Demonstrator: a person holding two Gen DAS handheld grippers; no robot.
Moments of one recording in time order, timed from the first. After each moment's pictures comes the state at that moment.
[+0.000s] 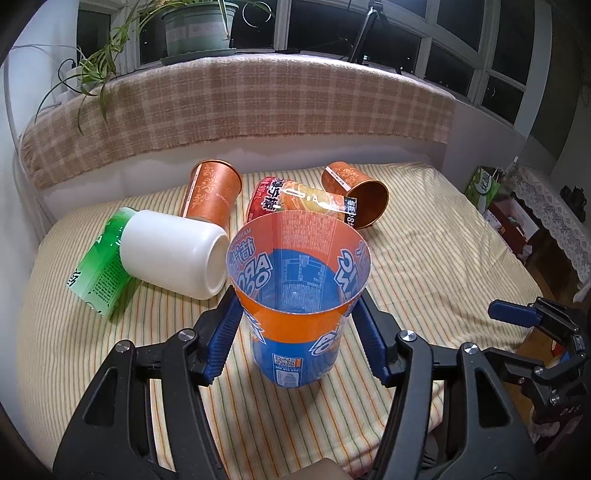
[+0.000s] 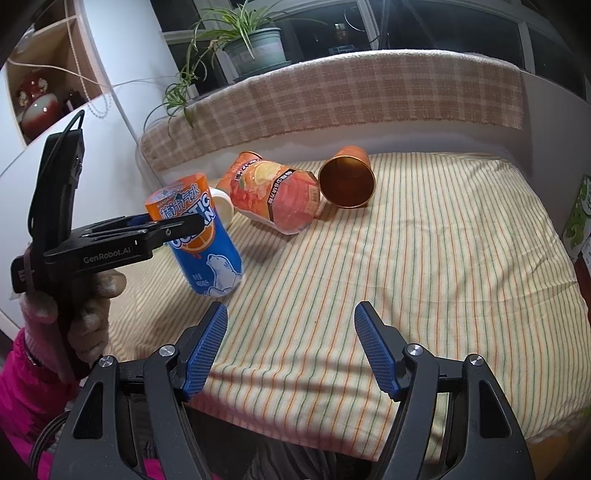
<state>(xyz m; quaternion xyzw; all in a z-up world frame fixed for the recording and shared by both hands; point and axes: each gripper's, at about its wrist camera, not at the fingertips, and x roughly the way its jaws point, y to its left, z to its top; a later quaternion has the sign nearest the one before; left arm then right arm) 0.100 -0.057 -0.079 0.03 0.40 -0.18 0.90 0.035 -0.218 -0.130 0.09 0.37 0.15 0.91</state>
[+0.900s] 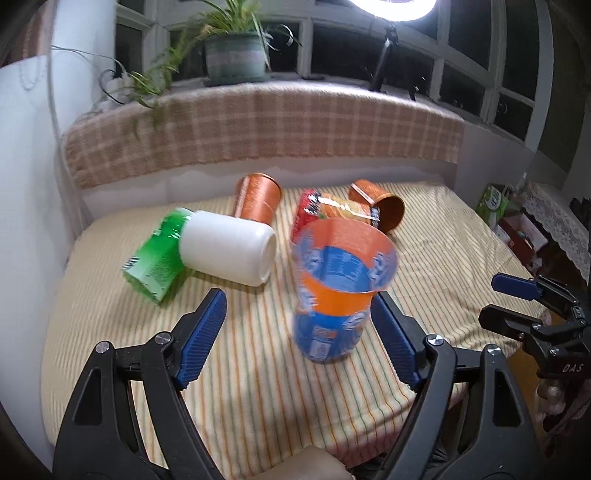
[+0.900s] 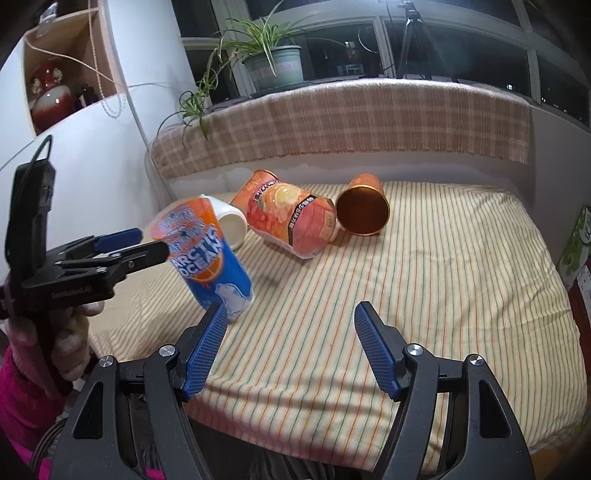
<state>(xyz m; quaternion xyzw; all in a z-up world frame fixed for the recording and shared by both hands) 0.053 -0.017 -0.056 0.02 0.35 -0.14 0.93 0.033 -0.200 -0.114 0.06 0.33 0.15 0.93</state>
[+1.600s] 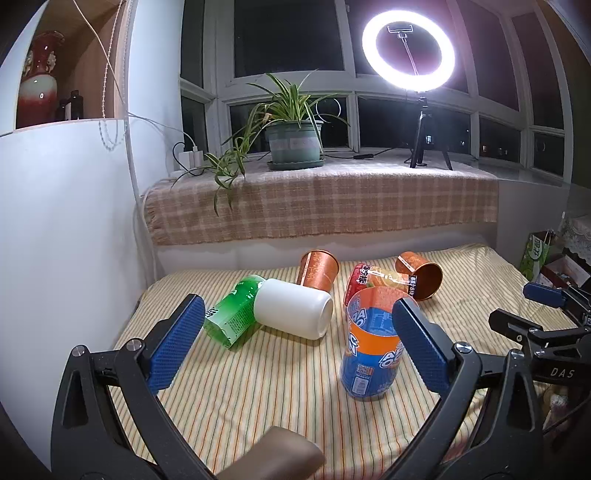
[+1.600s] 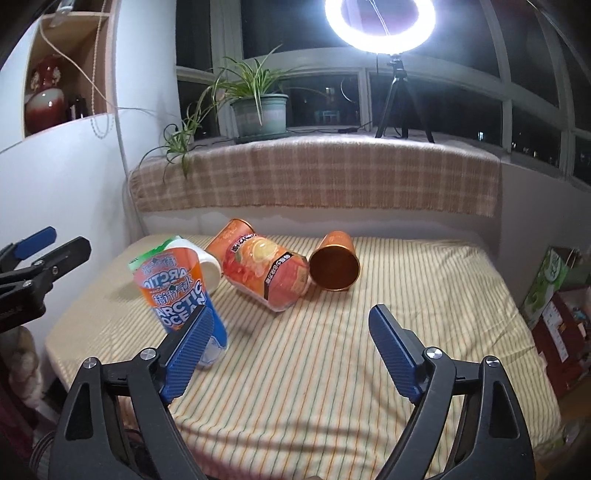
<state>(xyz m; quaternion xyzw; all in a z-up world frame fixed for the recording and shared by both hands) 0.001 -0.006 -0.019 0.04 0.20 -0.03 0.98 0.027 -0.185 -0.094 0.02 0.24 0.08 0.97</state>
